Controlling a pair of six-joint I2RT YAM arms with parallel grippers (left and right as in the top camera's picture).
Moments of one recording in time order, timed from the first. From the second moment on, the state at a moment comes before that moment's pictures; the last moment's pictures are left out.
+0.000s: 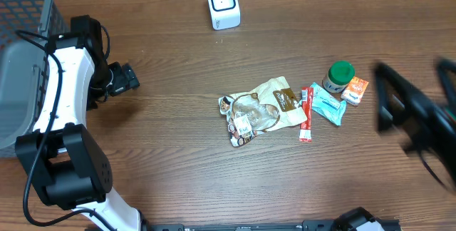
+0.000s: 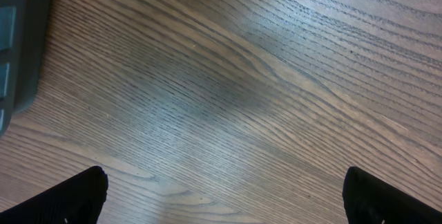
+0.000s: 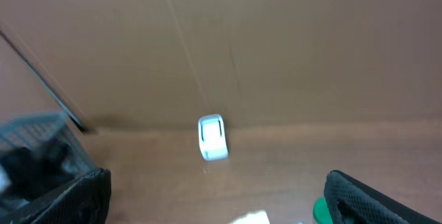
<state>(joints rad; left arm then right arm) 0.18 1.88 1.57 -1.22 -0.05 -0.34 0.43 0.98 1.98 -1.19 0.19 0.31</state>
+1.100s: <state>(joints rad) 0.18 1.88 1.57 -1.22 -0.05 -0.34 0.23 0.07 0.96 -0.64 0.16 0.29</state>
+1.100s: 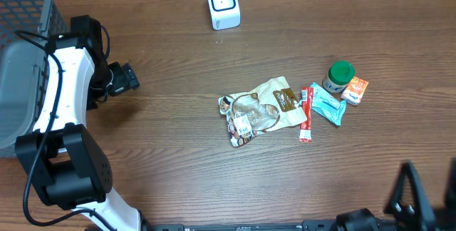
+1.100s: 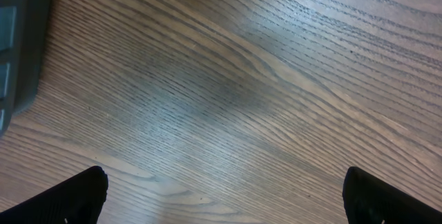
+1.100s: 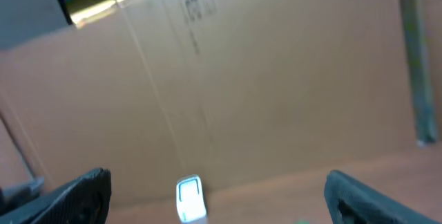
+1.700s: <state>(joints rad) 0.18 1.88 1.57 -1.22 -0.05 -0.34 0.23 0.02 0.02 0.33 0.01 0.31</state>
